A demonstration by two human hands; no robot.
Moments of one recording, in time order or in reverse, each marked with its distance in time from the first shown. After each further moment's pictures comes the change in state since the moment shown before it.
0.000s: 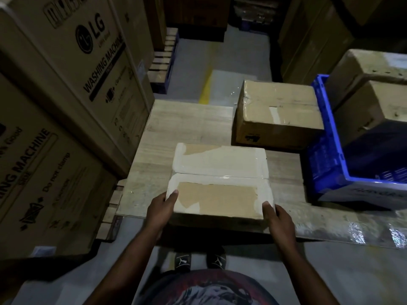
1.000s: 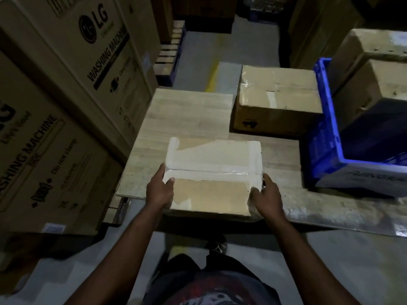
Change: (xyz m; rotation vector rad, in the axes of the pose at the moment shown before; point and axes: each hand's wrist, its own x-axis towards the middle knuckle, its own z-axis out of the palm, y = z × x) left_hand -0.011 -0.005 0.028 0.180 0.179 0.166; right_hand 0.024 -0.001 -0.008 -0.220 -0.098 -0.154
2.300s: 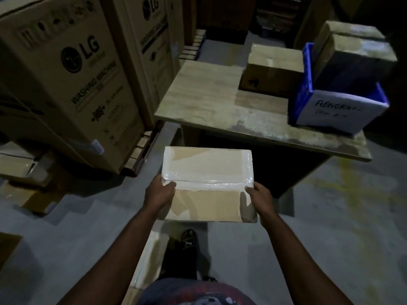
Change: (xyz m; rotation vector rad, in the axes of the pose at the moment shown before) left_hand -0.396 -0.208 -0.061 -0.225 0.019 -0.172; right_hand -0.373 0.168 0.009 0.265 -0.114 0.041
